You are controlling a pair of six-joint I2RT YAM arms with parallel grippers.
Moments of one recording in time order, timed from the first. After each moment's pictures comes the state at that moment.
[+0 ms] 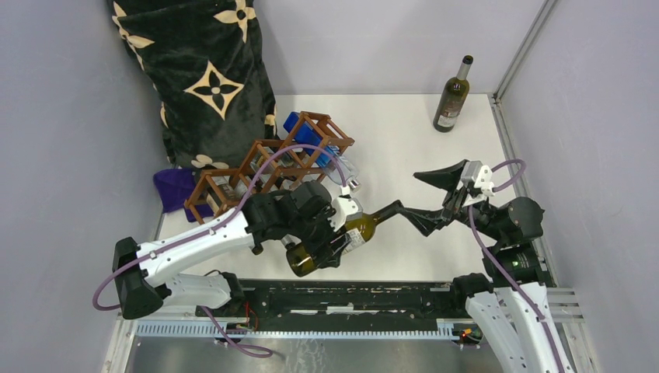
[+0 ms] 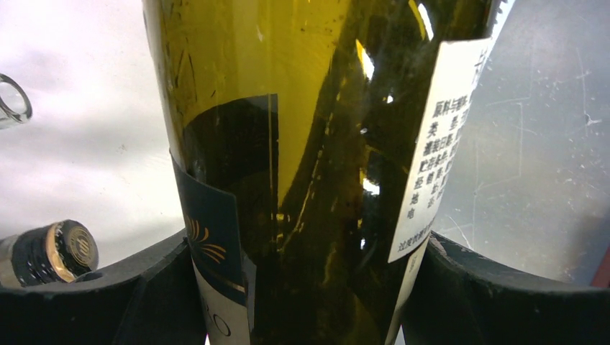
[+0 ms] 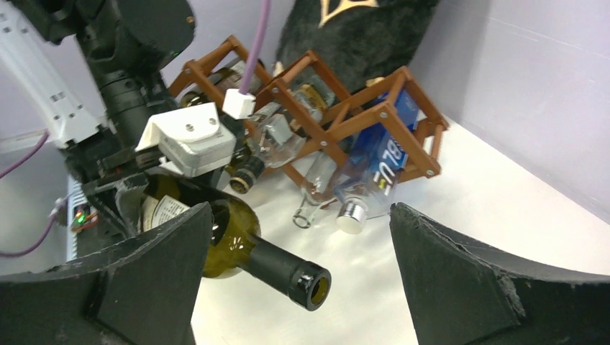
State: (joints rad) left arm -1.06 1.20 1.07 -0.80 0.26 -0.05; right arm 0.17 0.47 0.66 0.02 -0.85 0.15
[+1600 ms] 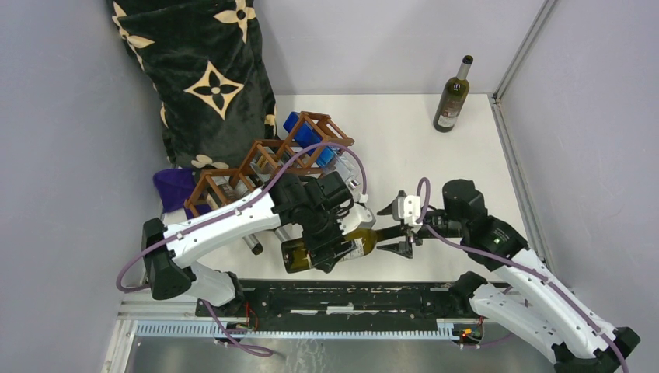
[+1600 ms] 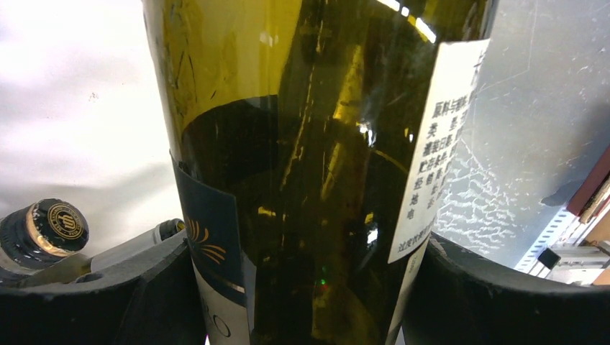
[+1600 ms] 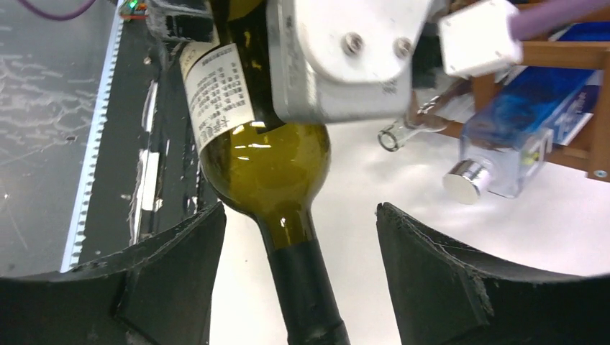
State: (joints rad) left arm -1.08 1.42 1.38 -1.21 0.30 0.11; right arm 0.63 0.70 0.76 -0.49 -0.77 -0.52
